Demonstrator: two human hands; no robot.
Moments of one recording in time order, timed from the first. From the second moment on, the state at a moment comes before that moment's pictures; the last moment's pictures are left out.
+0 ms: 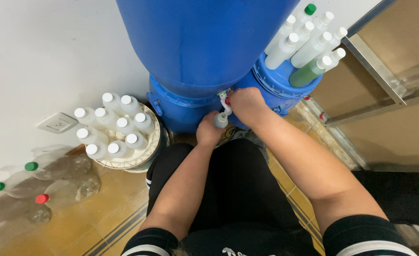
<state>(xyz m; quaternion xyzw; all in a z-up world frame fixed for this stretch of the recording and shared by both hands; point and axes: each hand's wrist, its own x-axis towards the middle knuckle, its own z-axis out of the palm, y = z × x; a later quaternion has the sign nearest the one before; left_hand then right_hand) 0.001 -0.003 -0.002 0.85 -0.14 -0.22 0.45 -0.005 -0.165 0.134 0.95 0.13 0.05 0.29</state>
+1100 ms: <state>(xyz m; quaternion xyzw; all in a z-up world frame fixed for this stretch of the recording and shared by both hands) 0.004 -0.005 -0.032 0.84 -0.16 -0.17 0.49 0.005 -0.168 0.106 0.98 0.10 0.04 0.19</state>
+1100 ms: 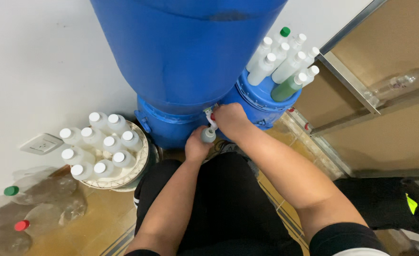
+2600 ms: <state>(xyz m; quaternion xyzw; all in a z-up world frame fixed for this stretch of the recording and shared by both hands) 0.000 -0.008 -0.022 0.83 -0.17 -0.19 0.51 0.009 -0.135 0.105 0.97 0.03 -0.04 0.25</state>
